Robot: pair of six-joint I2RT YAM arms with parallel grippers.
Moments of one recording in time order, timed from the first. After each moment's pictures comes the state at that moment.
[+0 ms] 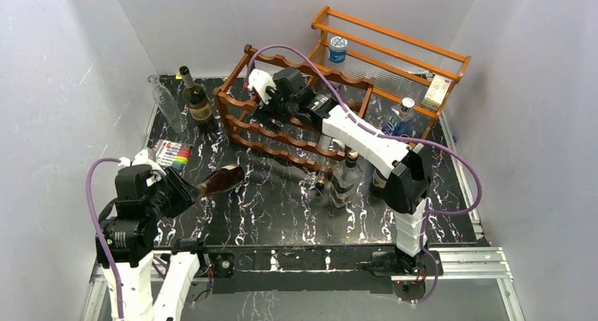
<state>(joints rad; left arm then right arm) 0.04 0.54 1.16 -1.35 0.11 -0.57 0.82 1.94 1.90 -0.58 -0.05 -0.37</state>
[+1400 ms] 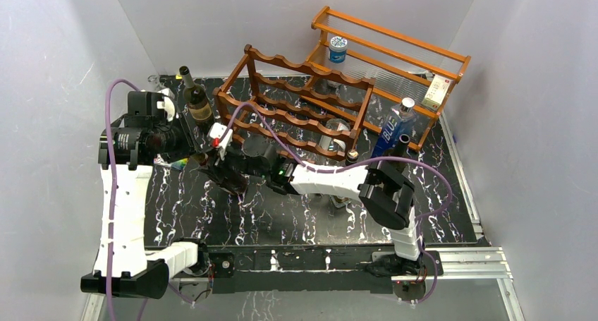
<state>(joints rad) -0.05 1.12 1.60 -1.39 0.07 -0.37 1.20 1.97 1.48 0.46 -0.16 -0.01</state>
